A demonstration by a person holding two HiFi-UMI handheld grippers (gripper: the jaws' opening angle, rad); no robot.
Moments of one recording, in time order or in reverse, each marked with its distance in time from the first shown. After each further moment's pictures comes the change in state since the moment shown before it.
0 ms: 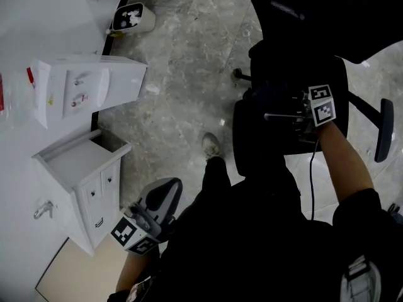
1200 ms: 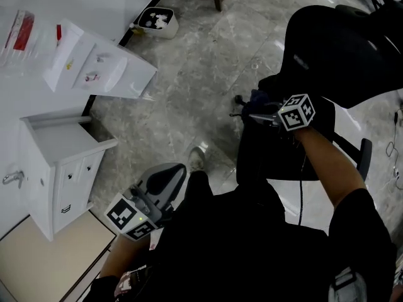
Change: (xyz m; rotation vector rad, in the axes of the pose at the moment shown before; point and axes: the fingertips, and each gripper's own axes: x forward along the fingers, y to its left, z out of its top) left arm -0.044 -0.009 0.035 0.072 -0.191 0.006; right arm 0.063 -0.041 0.019 -0.169 0.411 -0.463
